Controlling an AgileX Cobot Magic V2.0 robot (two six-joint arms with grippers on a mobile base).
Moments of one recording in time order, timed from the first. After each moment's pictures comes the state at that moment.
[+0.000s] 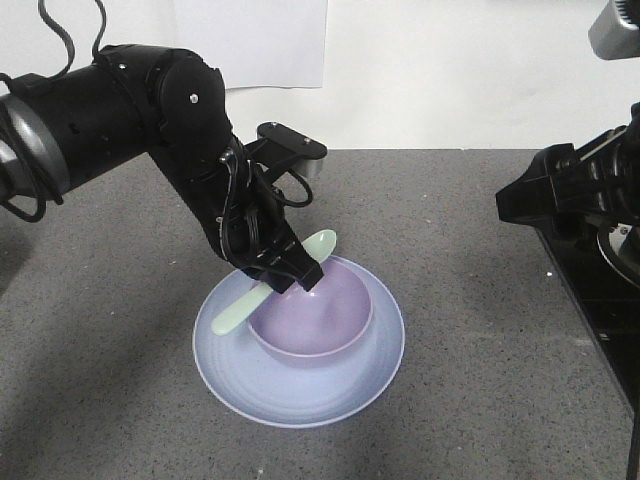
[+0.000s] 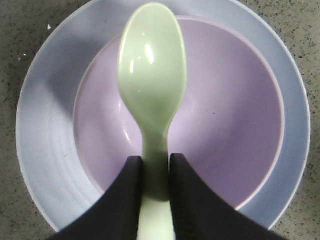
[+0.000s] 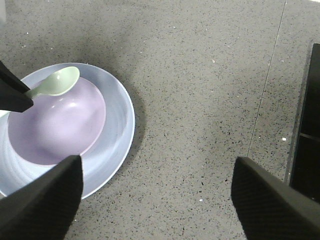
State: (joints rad) left arm -0.57 1.85 -1.71 -0.18 1.25 0.20; right arm 0.29 1.14 -1.29 0.11 1.04 -0.03
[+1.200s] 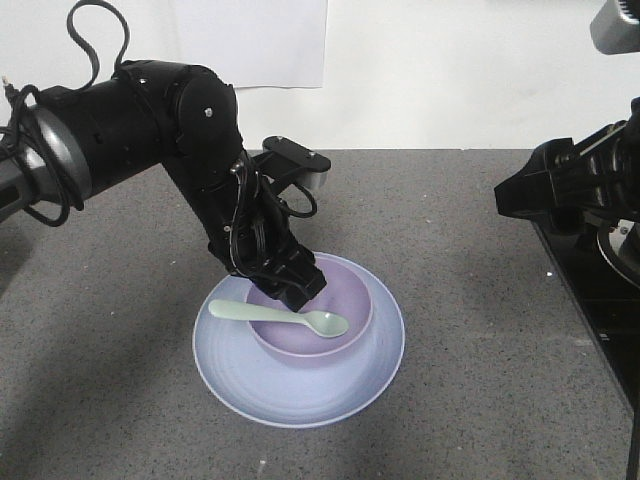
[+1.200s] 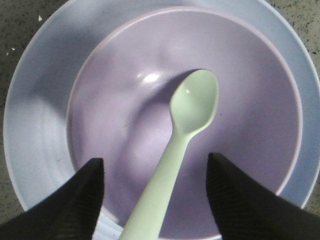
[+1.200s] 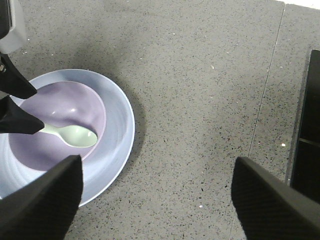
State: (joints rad) left arm -0.57 1.89 -1.71 -0.18 1.25 0.20; right arm 0.29 1.14 -1.29 0.11 1.02 -0.03
